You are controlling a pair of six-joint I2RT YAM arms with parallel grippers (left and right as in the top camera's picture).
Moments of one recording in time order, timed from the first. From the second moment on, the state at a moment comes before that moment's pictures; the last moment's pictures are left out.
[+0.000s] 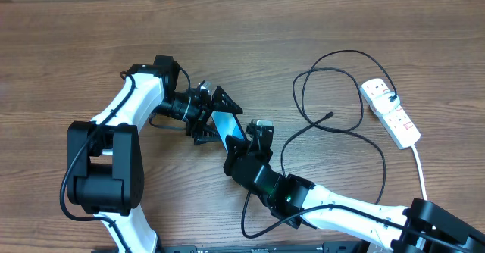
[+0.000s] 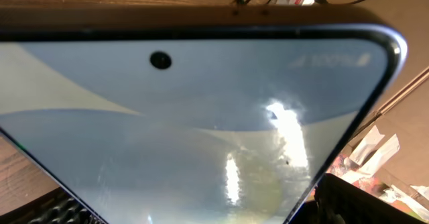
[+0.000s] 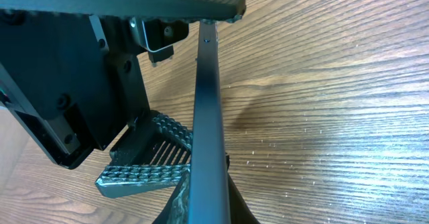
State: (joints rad) left arm -0.11 1.95 1.30 -1.09 1.09 -0.34; right arm 1.07 1.50 0.66 0.26 0.47 0.99
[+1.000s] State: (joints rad) left arm 0.54 1.05 1.38 -1.32 0.75 -0.05; right arm 0.67 1.21 0.66 -0.21 0.23 1.33
